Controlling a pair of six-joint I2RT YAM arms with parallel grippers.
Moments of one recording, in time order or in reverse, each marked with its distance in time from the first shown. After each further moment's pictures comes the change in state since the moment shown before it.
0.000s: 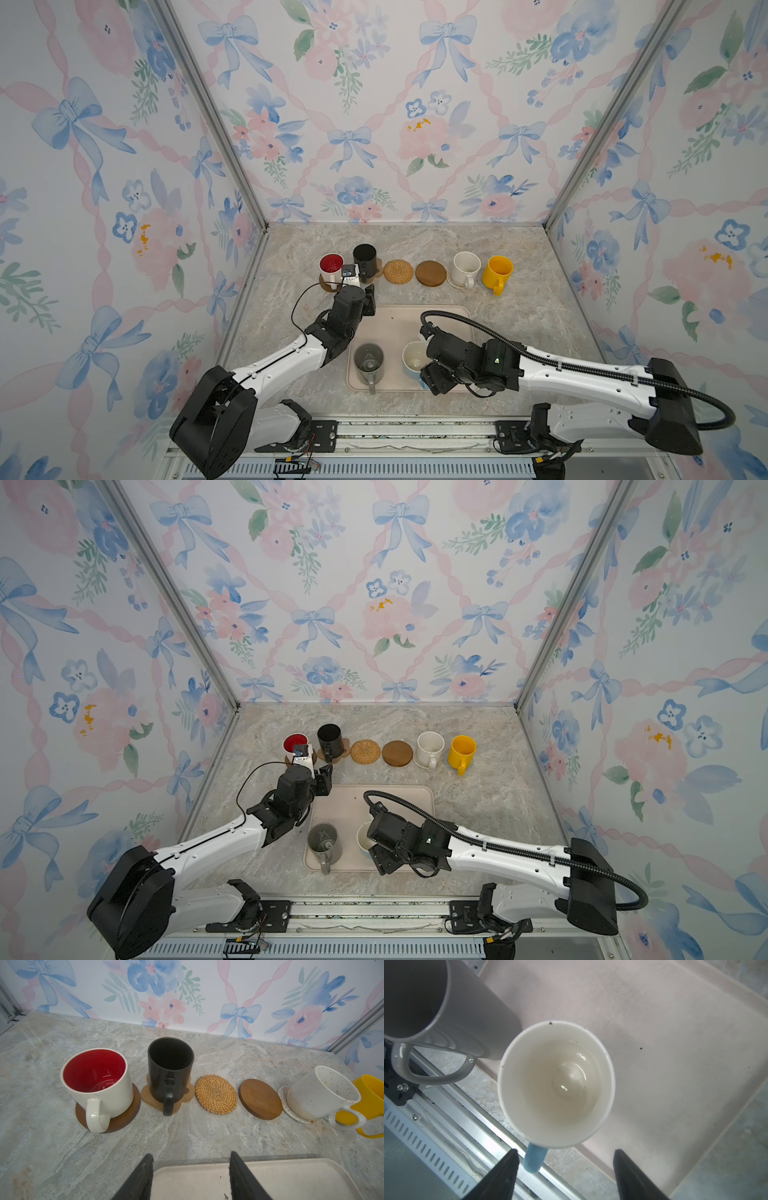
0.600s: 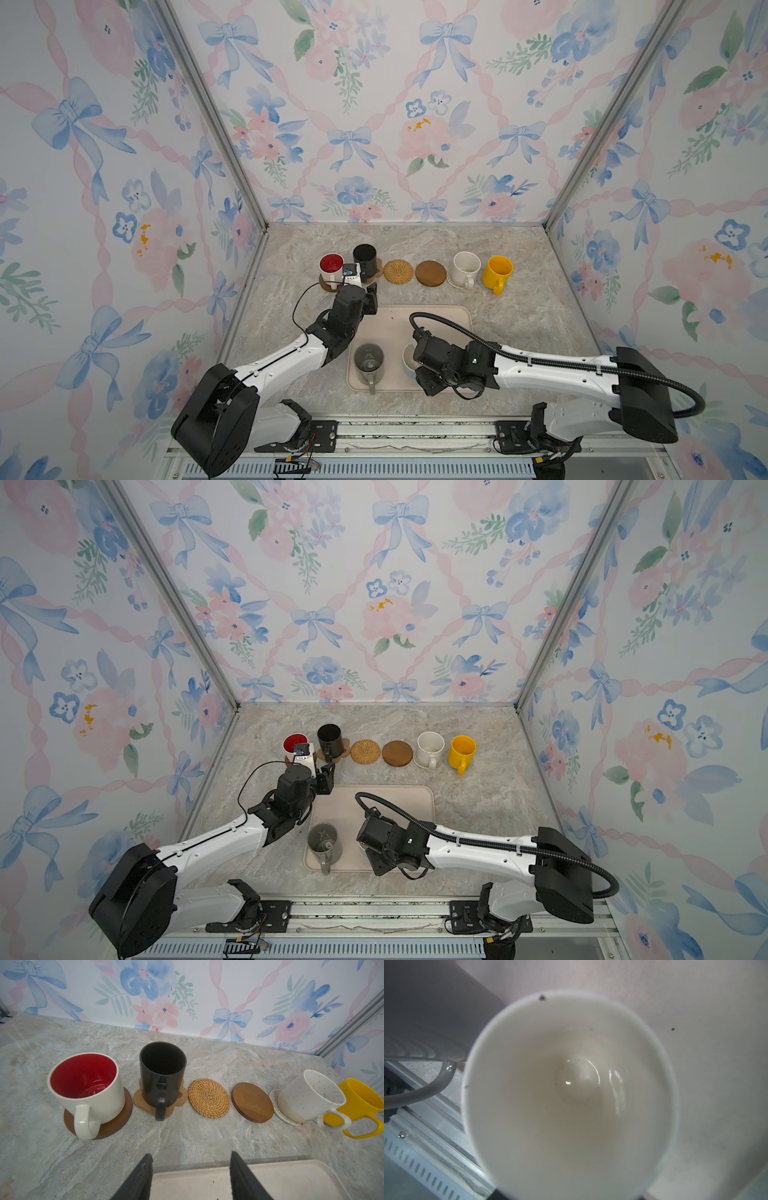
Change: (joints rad) left arm 0.002 0.014 -0.002 0.043 0.030 0.000; right arm 0.007 0.141 -0.003 0.061 -0.030 0.092
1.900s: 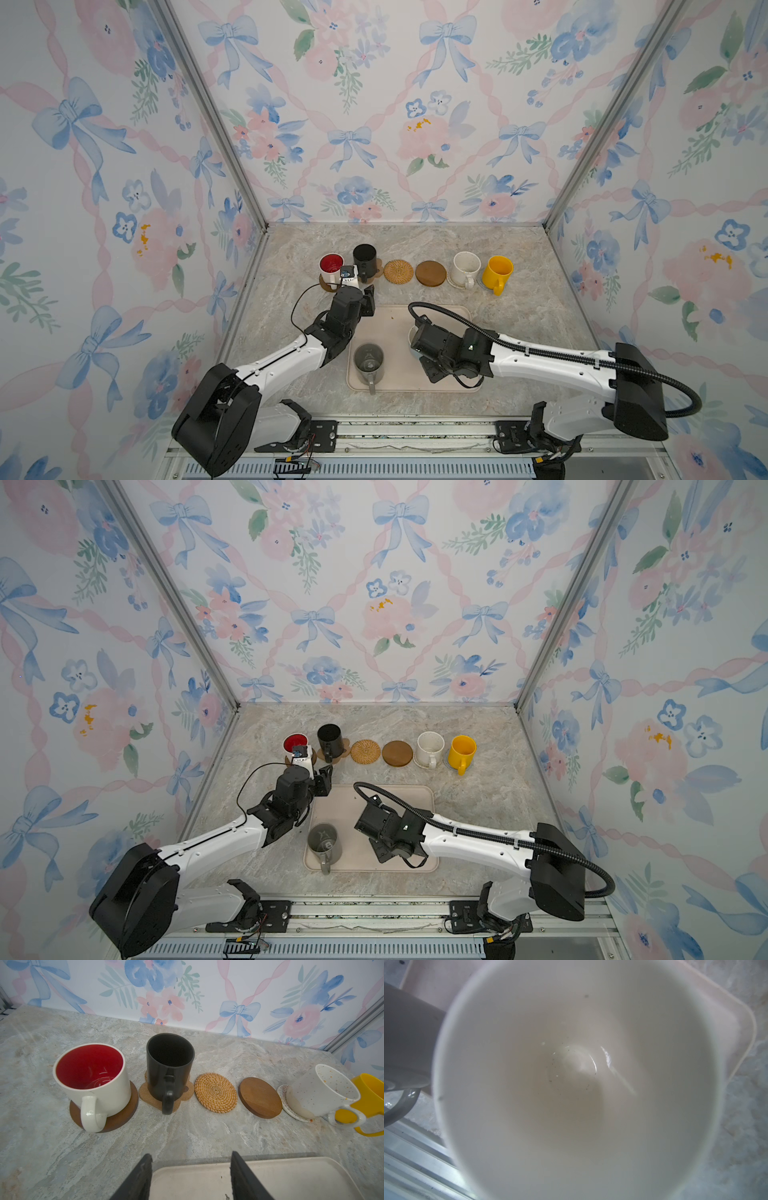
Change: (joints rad) left arm 0.028 0.000 -0.030 0.002 0.015 0.000; right arm -0.095 0.032 0.127 -0.153 0.132 -0.087
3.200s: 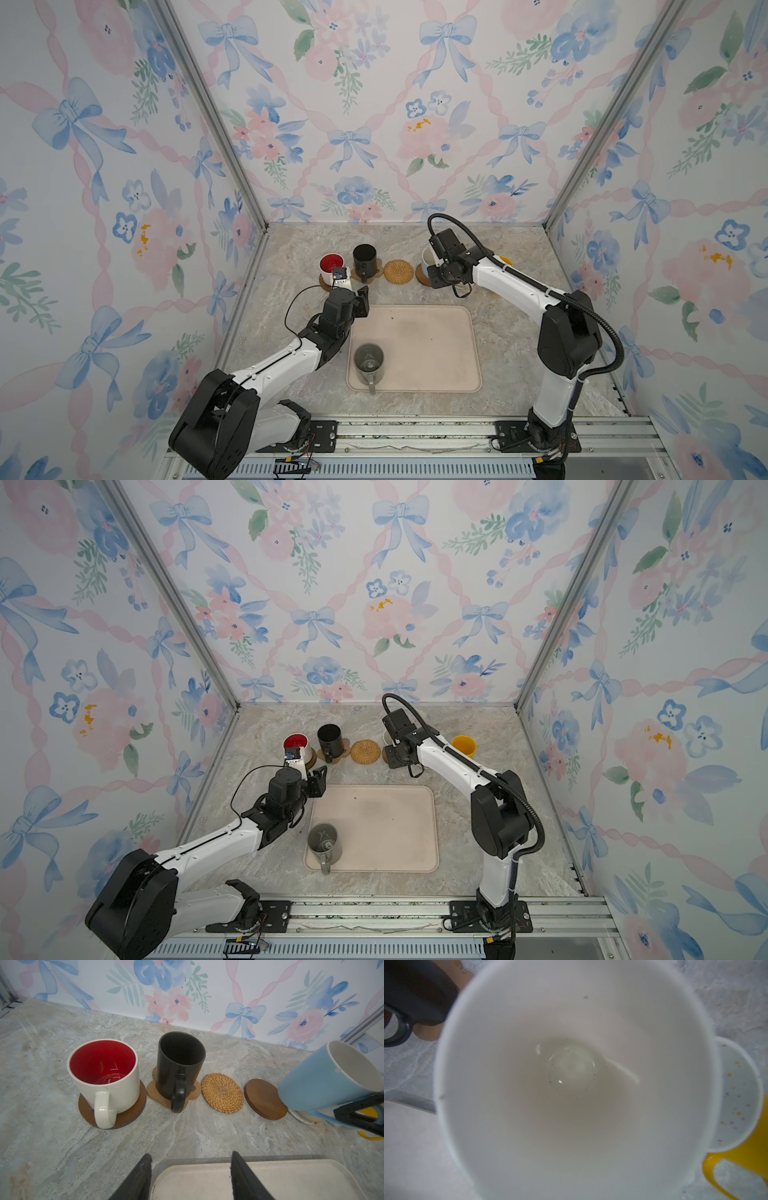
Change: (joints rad) left arm 0.062 -0.030 -0.045 0.032 0.053 0.000; right arm -0.561 0.456 0.557 0.068 -0.076 -0.354
